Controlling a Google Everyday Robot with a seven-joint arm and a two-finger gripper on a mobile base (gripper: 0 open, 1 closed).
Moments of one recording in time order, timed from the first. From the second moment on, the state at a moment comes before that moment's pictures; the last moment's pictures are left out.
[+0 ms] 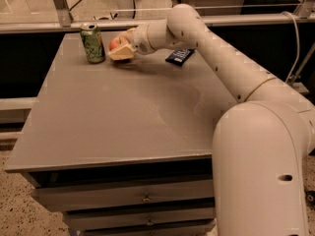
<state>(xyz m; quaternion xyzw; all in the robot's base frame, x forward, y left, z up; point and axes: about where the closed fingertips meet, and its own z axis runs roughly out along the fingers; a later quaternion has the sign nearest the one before) 0.801 0.109 0.863 -0.54 0.64 0.24 0.50</state>
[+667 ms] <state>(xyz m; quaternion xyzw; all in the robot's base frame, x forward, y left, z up) 0.799 0.121 0.859 -0.55 0.64 0.26 0.48</state>
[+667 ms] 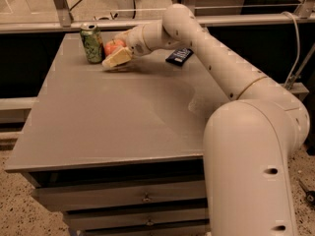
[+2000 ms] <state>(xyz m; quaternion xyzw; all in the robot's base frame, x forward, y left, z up) 0.693 0.031 0.936 -0.60 0.61 0.22 0.47</state>
